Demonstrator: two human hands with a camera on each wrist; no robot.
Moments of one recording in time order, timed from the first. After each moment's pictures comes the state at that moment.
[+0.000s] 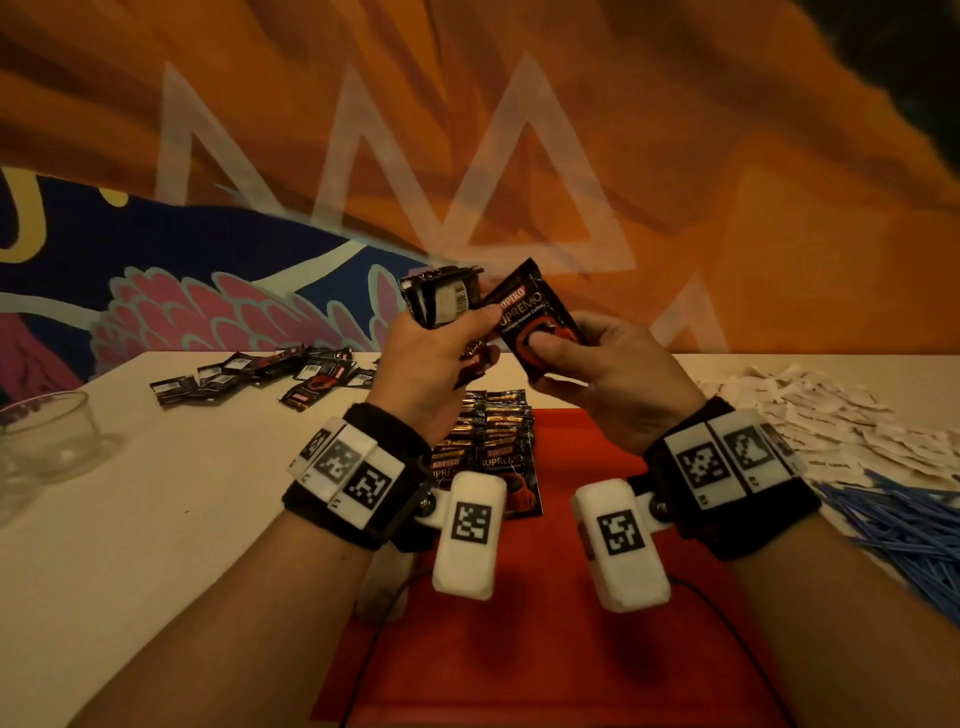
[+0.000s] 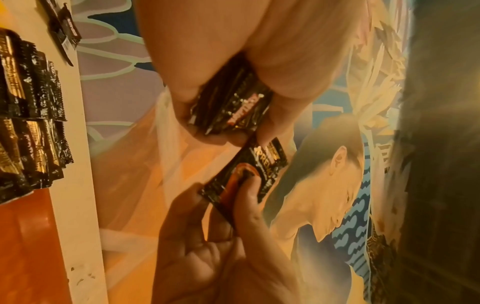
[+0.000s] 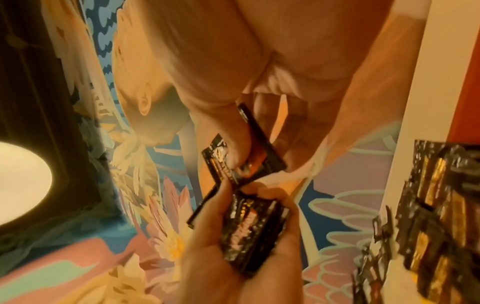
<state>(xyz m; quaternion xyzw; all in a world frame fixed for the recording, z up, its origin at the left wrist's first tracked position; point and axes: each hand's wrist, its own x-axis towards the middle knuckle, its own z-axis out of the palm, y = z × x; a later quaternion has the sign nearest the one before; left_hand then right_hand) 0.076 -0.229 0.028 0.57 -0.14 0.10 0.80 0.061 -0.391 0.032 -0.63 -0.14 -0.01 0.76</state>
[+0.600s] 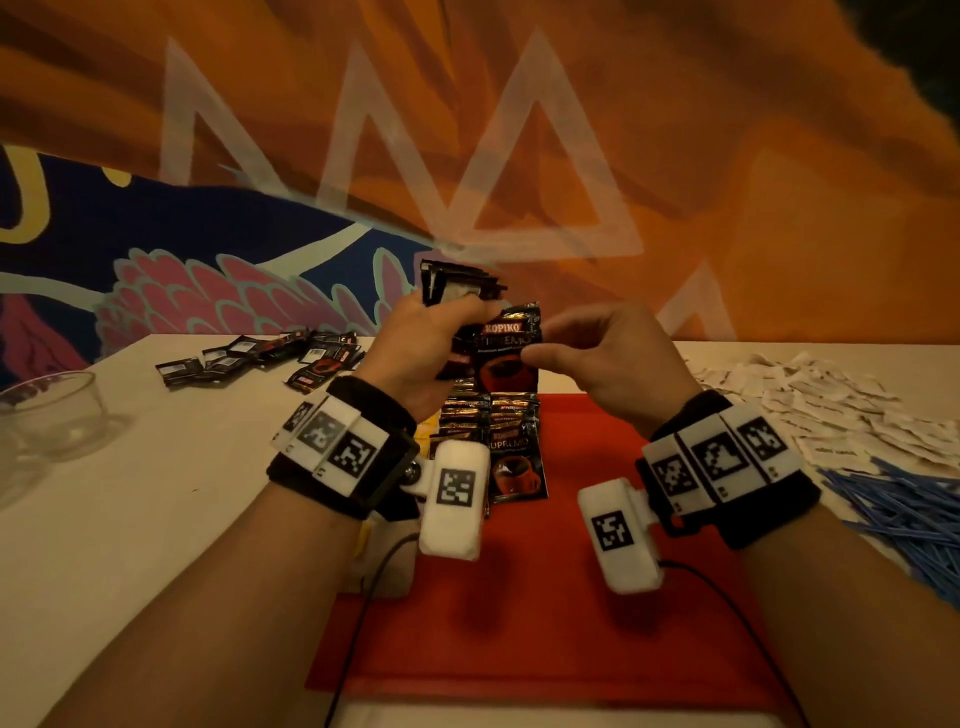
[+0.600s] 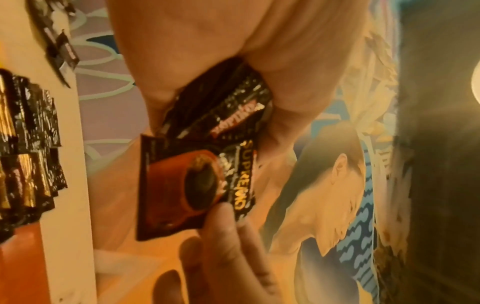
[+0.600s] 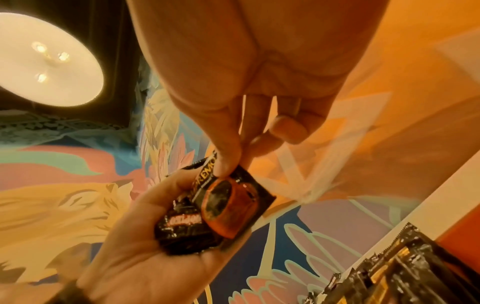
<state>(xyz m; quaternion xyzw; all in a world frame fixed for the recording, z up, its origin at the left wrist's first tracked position) 0.075 -0.215 0.035 0.60 -0.12 0.01 0.79 0.064 -0.392 0.027 -0.80 -0.19 -0.14 0.55</state>
